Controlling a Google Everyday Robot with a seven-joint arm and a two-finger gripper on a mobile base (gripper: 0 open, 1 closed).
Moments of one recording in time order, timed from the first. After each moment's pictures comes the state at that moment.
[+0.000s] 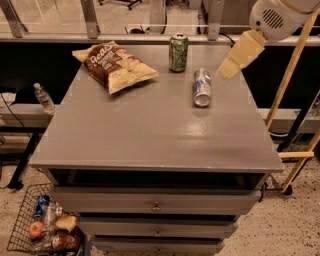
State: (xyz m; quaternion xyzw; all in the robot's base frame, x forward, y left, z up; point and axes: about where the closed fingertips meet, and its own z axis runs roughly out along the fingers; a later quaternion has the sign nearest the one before) arm 0.568 -0.185 1.000 -0.41 0.88 0.00 0.24
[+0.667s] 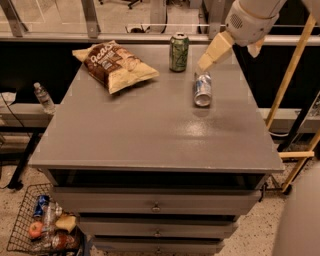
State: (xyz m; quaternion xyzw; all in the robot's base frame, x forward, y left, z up) arm 0.634 -0.185 0.950 -0.24 0.96 0.02 0.16
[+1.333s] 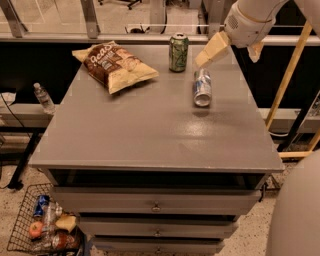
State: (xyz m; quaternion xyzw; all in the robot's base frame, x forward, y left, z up) arm 0.647 -0.188 0.939 -0.16 0.97 0.04 0.15
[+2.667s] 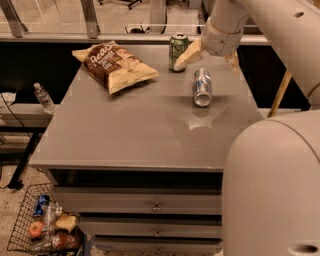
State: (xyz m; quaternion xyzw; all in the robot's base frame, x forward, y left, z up) arm 0.688 -0.152 0.892 0.01 0.99 0.06 0.11
